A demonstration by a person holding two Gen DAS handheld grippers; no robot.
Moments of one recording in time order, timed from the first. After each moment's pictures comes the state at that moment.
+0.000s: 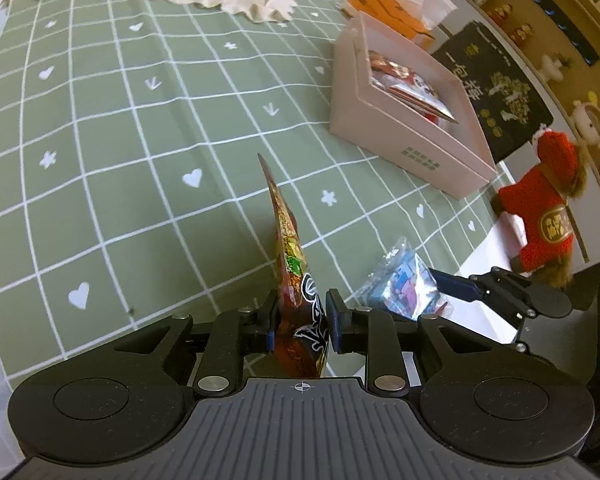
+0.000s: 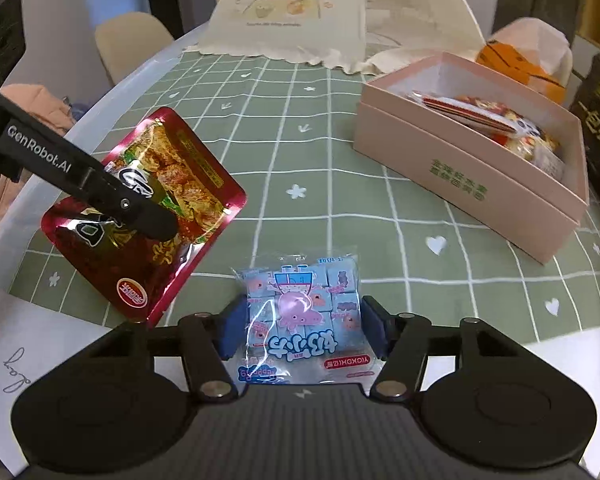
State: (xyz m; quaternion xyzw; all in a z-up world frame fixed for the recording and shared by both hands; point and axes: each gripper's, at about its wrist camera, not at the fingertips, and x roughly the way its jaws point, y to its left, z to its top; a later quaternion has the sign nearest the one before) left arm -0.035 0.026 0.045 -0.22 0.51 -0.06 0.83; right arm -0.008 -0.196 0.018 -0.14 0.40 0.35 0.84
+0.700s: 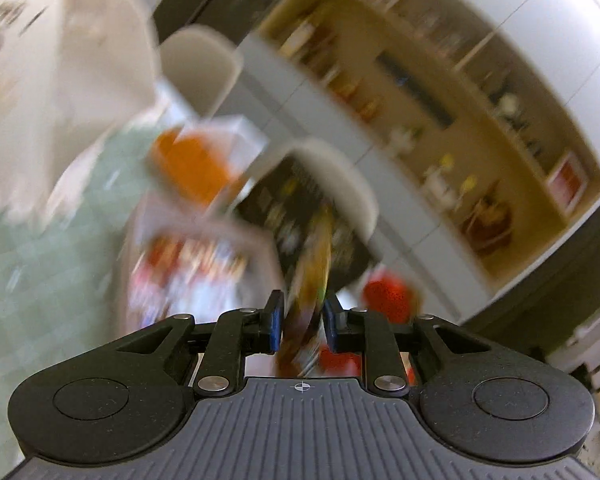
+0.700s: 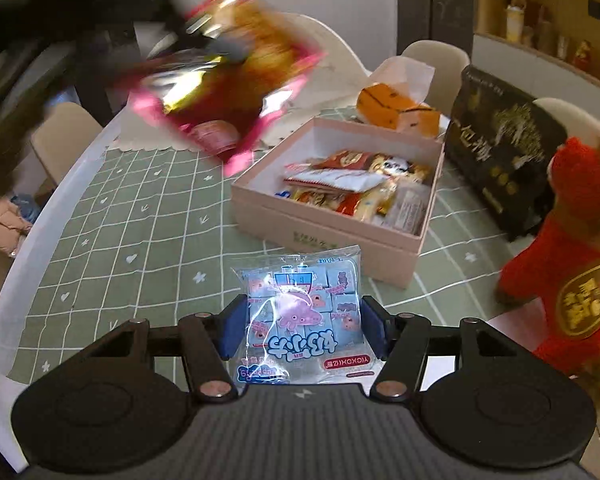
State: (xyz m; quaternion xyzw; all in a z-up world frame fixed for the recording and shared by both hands) left arm 0.114 -0.009 0.166 -0.28 0.33 -0.25 0.87; right arm 0.007 -0.268 0.088 -0.06 0.36 0.25 0.90
